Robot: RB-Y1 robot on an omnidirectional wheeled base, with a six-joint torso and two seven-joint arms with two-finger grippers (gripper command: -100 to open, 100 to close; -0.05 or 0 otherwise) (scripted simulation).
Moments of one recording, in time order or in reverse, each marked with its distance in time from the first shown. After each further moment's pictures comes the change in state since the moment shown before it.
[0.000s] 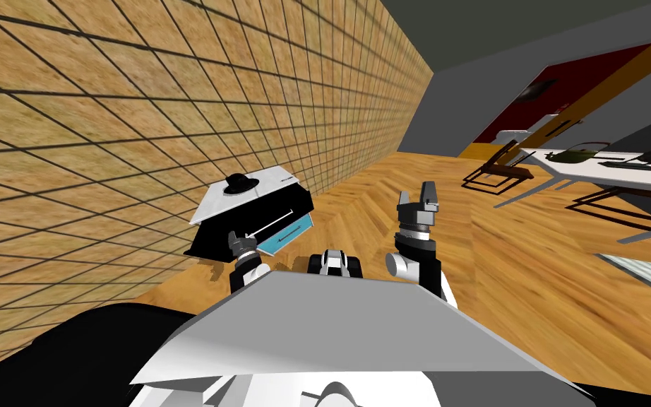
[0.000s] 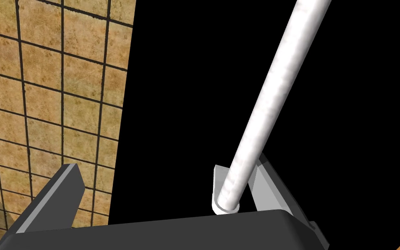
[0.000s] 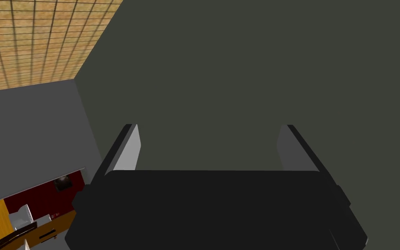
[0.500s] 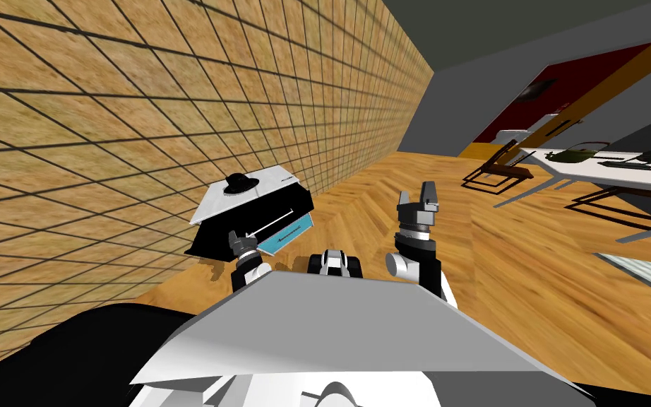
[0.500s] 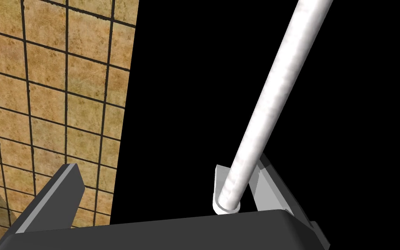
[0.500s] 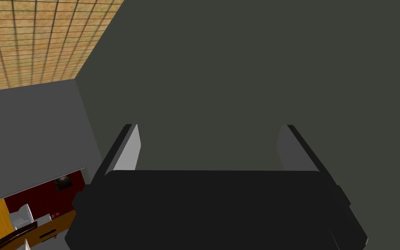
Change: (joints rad) left arm -0.012 0.001 -0.004 0.017 -0.010 -0.027 0.006; right arm 0.000 0.000 0.000 0.000 0.000 0.000 0.000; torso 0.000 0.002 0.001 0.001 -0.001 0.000
